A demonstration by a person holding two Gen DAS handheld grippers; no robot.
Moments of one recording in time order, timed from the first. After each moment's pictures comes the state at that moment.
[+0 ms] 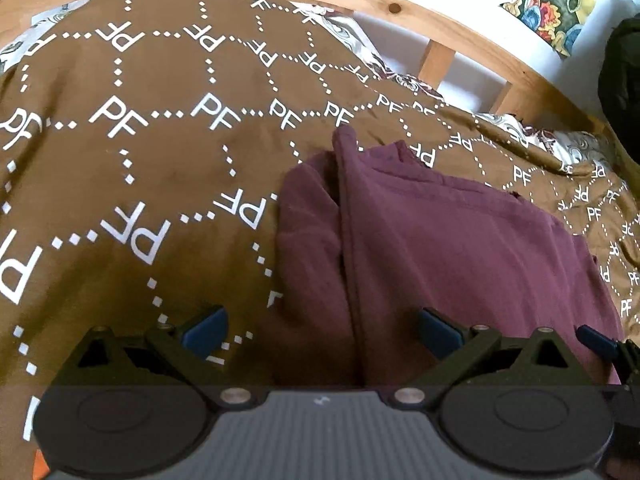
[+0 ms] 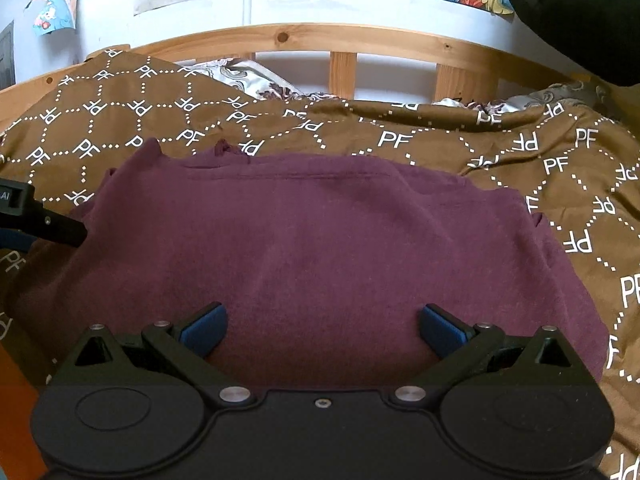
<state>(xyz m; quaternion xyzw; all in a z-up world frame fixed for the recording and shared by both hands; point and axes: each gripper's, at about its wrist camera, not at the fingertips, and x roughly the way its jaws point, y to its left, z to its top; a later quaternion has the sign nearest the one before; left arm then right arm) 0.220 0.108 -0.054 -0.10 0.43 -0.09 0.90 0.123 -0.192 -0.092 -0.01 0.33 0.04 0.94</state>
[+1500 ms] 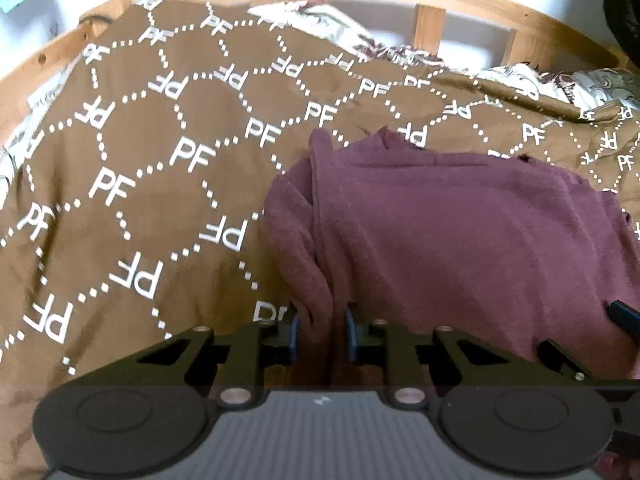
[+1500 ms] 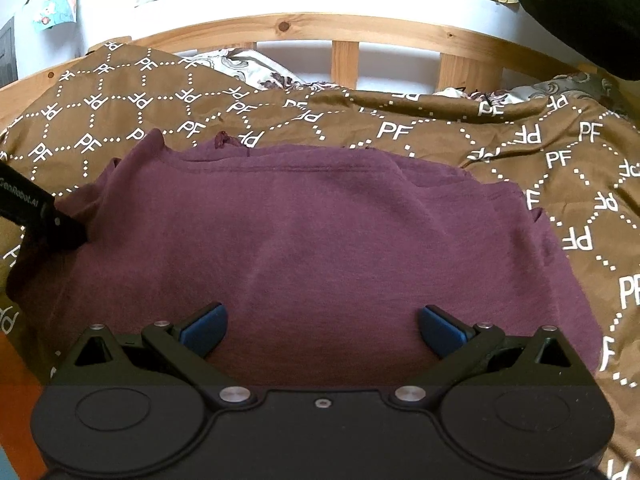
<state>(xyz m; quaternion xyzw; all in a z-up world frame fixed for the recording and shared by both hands) 0.226 0.048 -0.015 0.02 0.46 -0.02 0.89 0.125 -0.203 -0.083 -0.01 0.36 0.05 0.93</state>
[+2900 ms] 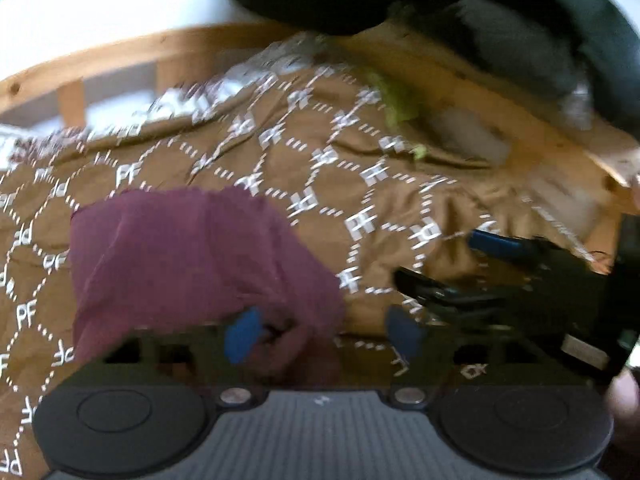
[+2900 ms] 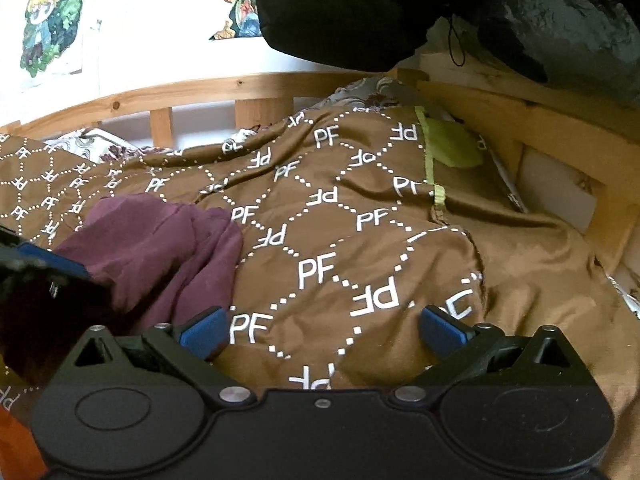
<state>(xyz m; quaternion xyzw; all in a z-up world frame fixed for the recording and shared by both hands) 0.138 -0.190 0.016 0.08 0.37 -0.37 0.85 0.028 -0.401 -0.045 0.04 0.27 -0.09 0.96</state>
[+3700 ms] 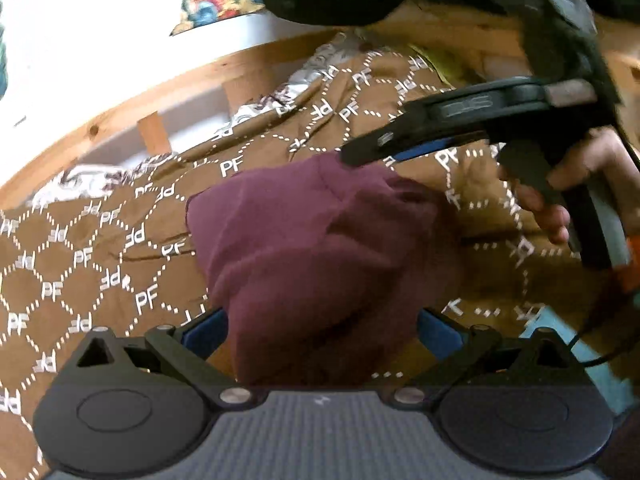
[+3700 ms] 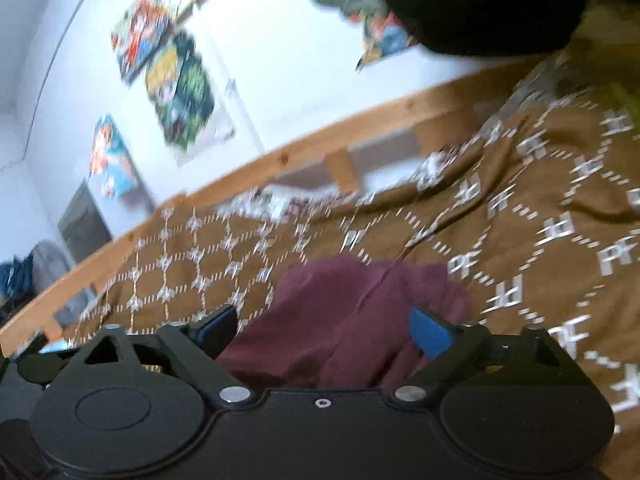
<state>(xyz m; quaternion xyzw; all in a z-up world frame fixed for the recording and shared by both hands) 0.100 -0.129 -0.020 0.23 0.31 -0.27 0.88 0.118 -0.372 -0.042 0.19 0.27 0.20 0.92</state>
